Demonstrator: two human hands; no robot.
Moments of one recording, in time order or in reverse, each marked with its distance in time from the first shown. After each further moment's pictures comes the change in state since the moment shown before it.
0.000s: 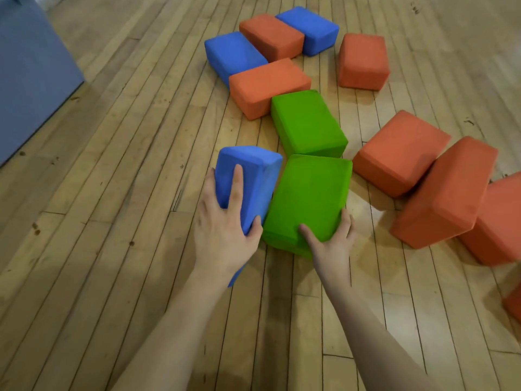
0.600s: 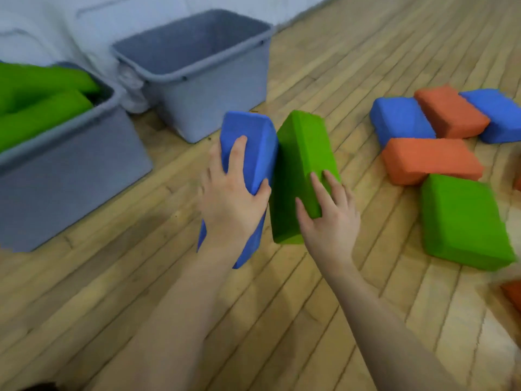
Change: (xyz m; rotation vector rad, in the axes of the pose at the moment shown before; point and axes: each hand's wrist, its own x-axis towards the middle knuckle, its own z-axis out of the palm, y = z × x) left_hand 0.017 -0.135 -0.163 0.048 0.467 -0.527; right_hand -0.065 -0.222 0.144 -0.165 -0.139 -1.029
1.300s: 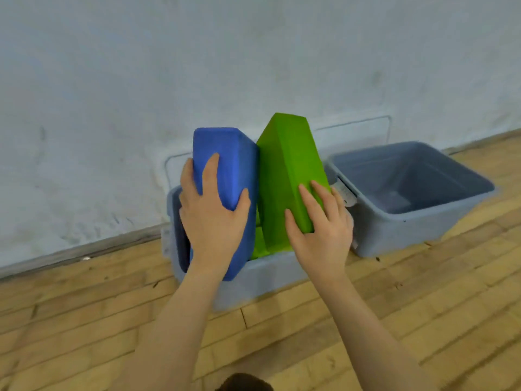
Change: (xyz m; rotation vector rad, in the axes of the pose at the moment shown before) left_hand 0.199 -0.323 -0.351 0.090 0.546 -0.345; right_hand 0.123 -0.502 0.172 0.415 0.085 -0.510
